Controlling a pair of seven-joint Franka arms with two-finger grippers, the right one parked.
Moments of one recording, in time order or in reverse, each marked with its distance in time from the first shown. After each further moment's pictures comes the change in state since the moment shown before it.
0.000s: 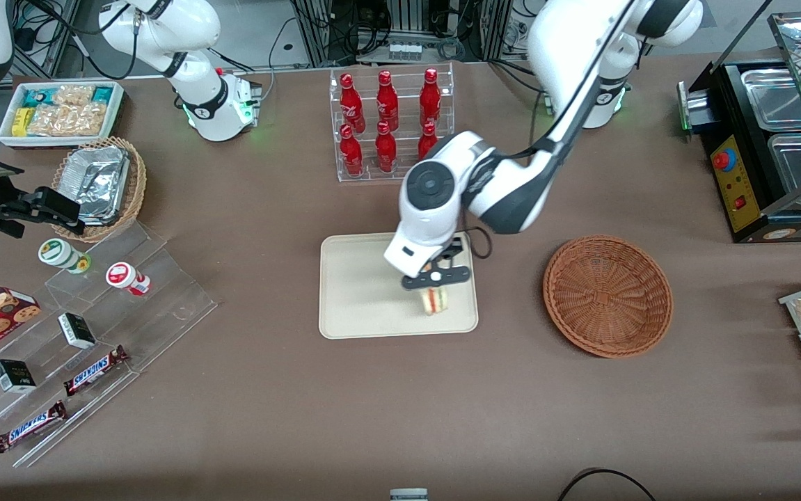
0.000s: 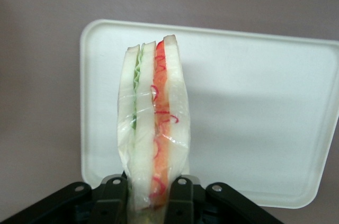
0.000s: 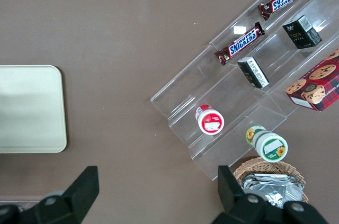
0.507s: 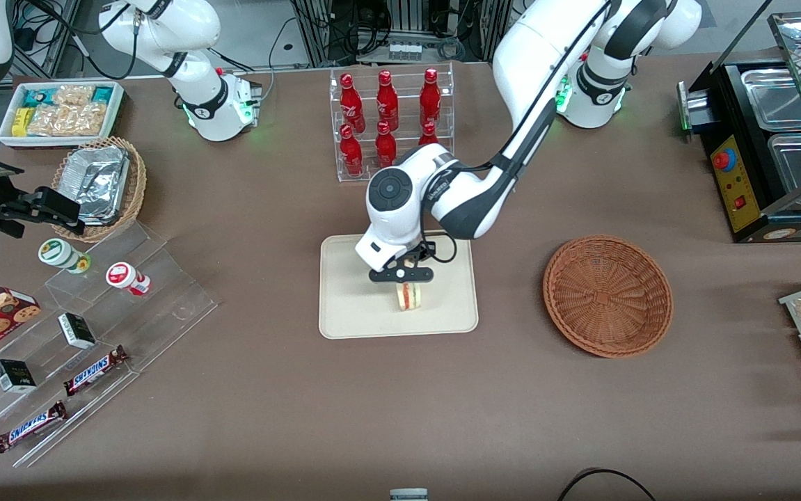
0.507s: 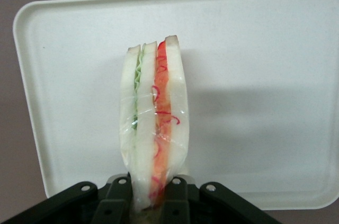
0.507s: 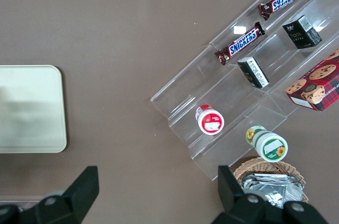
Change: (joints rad) arm -0.072 0.096 -0.001 0.025 0.049 0.065 0.051
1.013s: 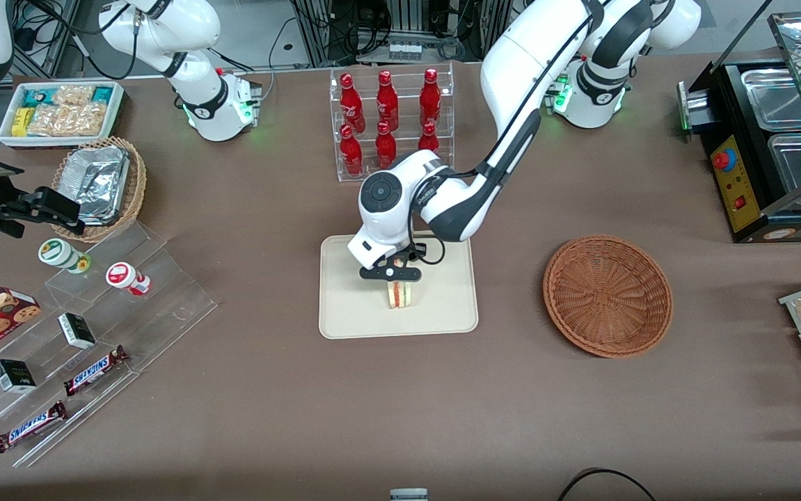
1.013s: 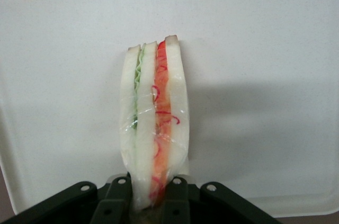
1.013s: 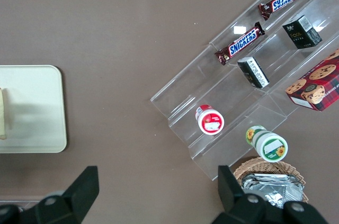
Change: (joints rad) arm -0.022 0.051 0.001 0.001 0.002 0.057 0.010
